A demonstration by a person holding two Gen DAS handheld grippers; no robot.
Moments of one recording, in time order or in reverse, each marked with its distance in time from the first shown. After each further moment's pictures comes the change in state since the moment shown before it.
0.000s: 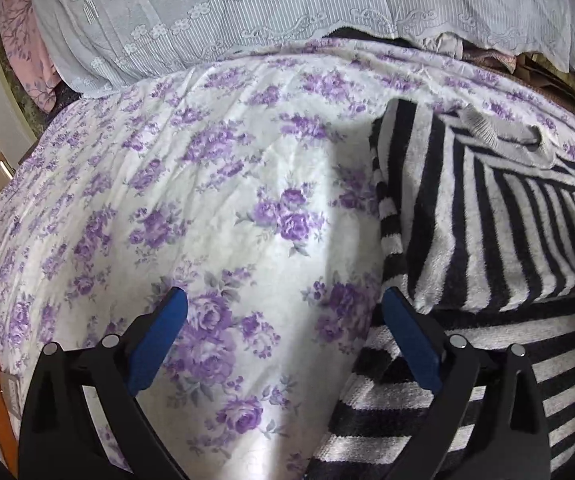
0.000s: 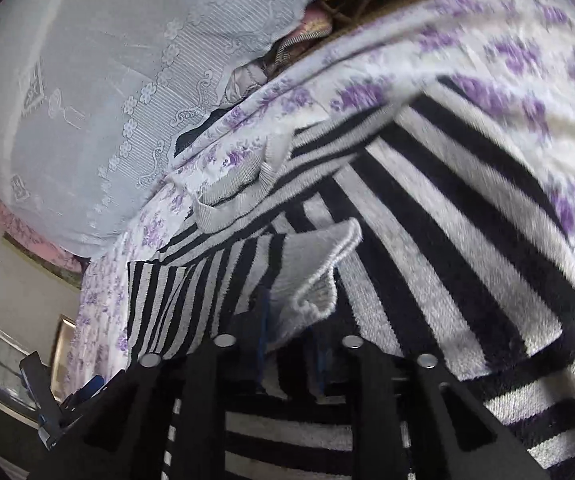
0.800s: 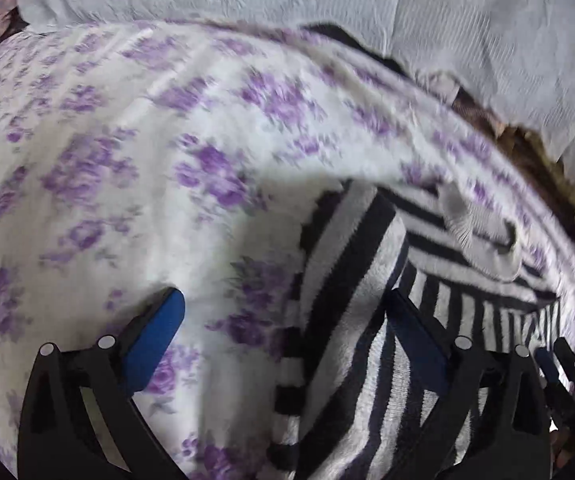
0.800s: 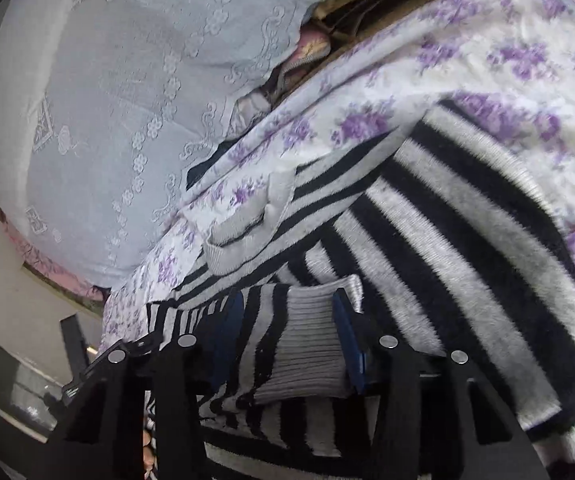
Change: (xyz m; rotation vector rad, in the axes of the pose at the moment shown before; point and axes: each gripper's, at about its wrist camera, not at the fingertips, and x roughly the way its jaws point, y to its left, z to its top) left arm 0.073 -0.009 0.073 -0.233 0.065 -0.327; right arm -0.006 0.000 0.009 0.038 -0.104 0.047
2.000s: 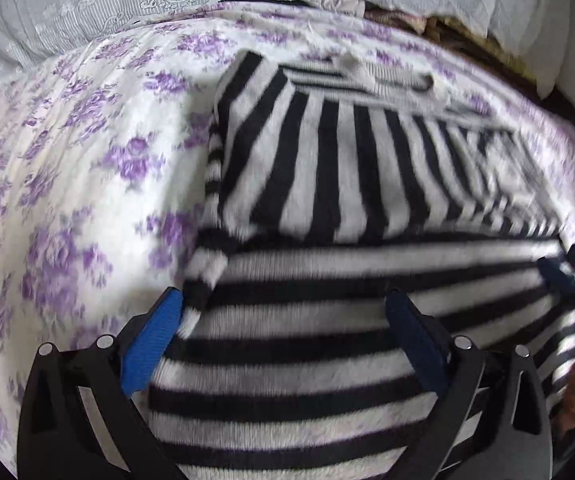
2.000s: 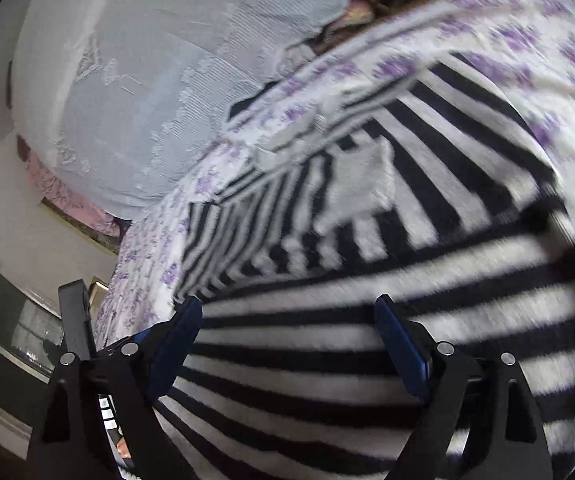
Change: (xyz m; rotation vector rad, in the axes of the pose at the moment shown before) left arm -0.063 -0.047 -0.120 0.337 0.117 0.066; right arm -0.051 0.011 -0.067 -0.107 0.184 0.058
